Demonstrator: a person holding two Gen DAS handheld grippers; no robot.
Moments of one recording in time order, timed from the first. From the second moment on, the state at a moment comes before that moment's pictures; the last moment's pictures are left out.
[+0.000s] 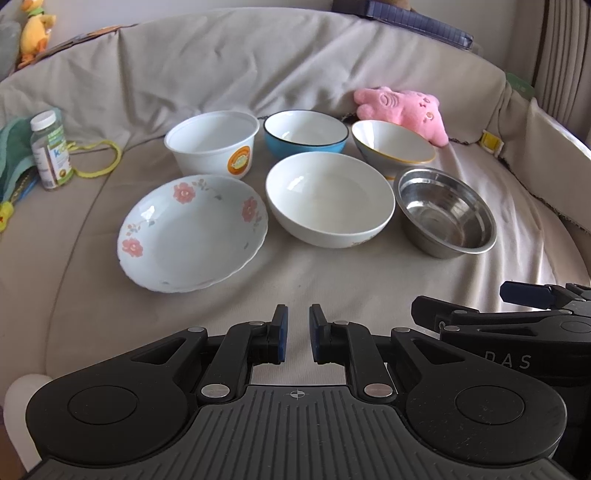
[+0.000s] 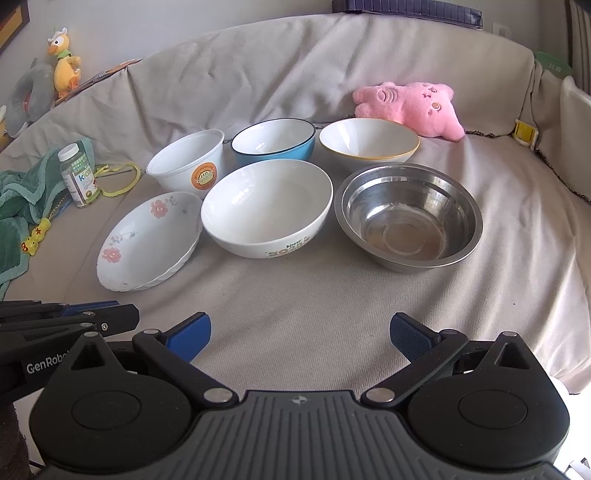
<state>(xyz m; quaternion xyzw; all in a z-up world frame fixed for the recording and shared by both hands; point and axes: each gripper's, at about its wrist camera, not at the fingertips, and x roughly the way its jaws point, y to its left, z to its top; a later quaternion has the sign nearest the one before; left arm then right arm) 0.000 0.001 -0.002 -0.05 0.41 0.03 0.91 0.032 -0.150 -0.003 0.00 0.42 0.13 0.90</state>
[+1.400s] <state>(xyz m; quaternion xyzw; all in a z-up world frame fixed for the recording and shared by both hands) 0.004 0.004 -0.011 -0.05 0.42 0.03 0.91 0.035 -0.153 -0.007 0.00 0.41 0.14 0.90</state>
